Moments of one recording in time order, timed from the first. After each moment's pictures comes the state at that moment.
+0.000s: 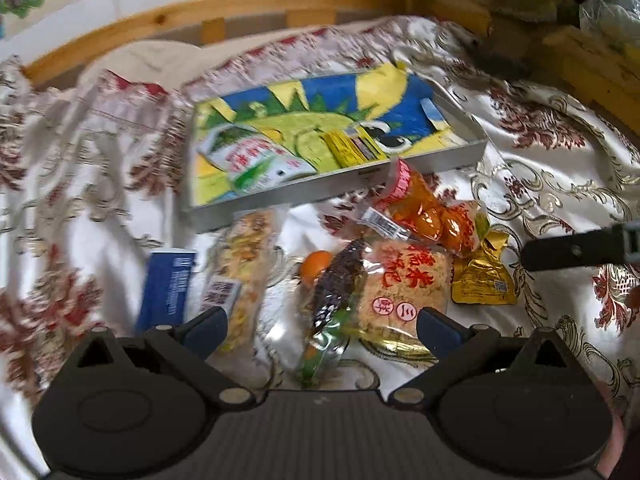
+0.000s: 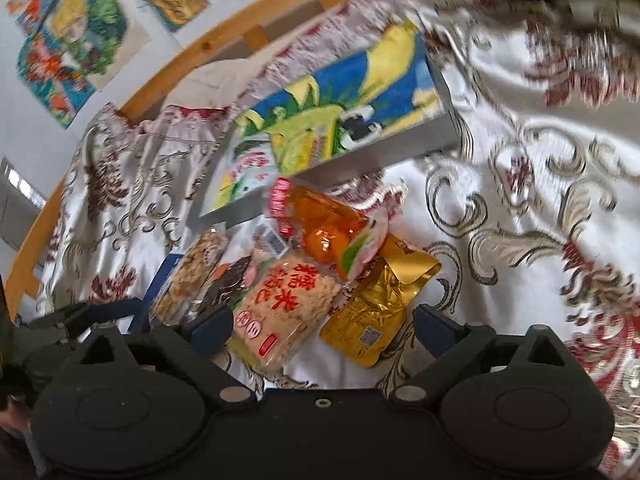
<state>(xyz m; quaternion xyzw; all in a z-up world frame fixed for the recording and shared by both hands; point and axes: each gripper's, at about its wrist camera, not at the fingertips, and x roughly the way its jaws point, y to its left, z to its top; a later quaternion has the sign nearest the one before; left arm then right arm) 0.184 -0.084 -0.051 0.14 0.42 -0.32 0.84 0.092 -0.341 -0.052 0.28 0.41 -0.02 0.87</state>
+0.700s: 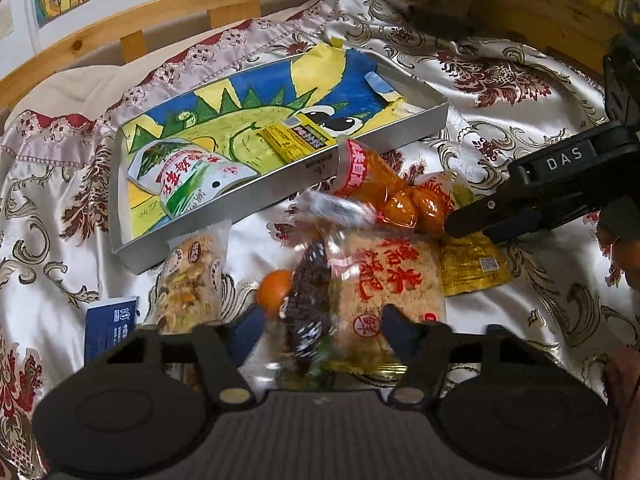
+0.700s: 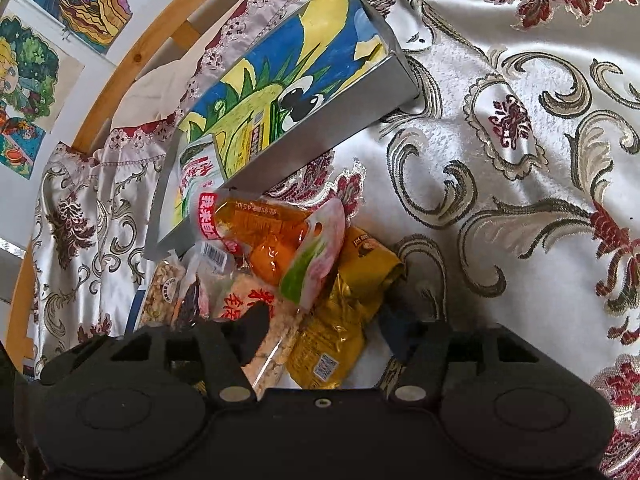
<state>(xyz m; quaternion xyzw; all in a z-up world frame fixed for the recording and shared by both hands) 0.199 -0.110 -0.078 0.20 0.39 -0.39 0.81 0.130 -0.370 -0.095 0.36 0.44 -0.05 0.82</state>
